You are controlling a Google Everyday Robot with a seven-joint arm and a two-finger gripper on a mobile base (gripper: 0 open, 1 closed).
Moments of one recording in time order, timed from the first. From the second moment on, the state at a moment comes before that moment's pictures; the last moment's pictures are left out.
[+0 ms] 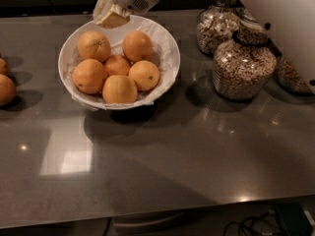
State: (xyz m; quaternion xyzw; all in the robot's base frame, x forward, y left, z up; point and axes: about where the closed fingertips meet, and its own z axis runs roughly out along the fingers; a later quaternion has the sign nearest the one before) arm 0.620 0.108 1.022 -0.73 0.52 0.08 0.43
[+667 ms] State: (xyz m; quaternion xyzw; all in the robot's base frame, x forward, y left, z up) arm 0.618 0.100 1.013 -0.72 0.53 0.08 0.43
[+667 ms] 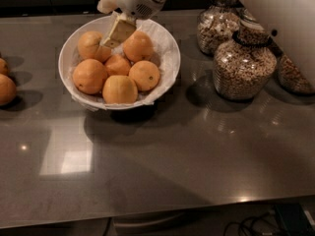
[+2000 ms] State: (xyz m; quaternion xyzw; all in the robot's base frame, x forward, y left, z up) arm 0.614 0.086 1.016 -0.71 0.55 0.06 0.43
